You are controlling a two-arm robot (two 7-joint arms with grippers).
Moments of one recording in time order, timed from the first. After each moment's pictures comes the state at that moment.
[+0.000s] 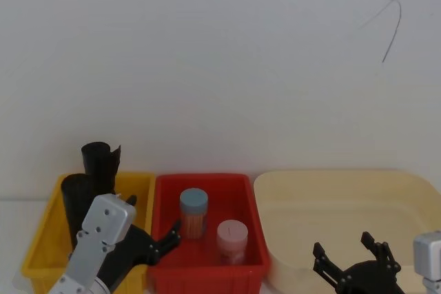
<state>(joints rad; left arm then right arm) -0.23 0.38 0.45 -1.63 -0.19 0.02 -0.02 -0.02 0.33 -0.23 -1.76 0.29 0.04 0.07</state>
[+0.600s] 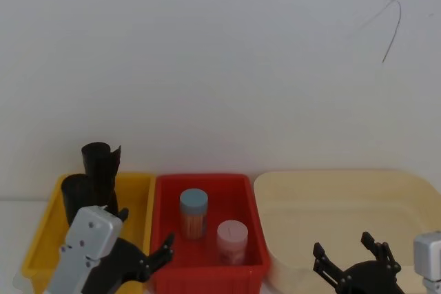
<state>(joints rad) -0.11 0.39 0.38 -1.75 -0.19 0.07 -0.06 -0.02 0.33 -0.23 -1.76 0.29 0.04 0.07</state>
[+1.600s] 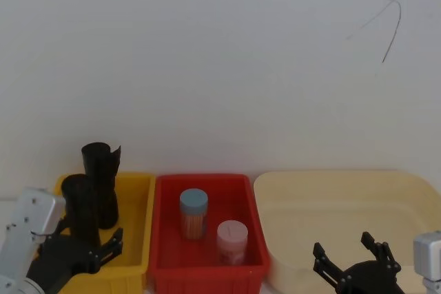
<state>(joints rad) -0.08 0.38 0.20 -1.78 -0.26 0.26 -0.10 -0.02 0.33 -0.23 -1.76 0.29 0.04 0.07</state>
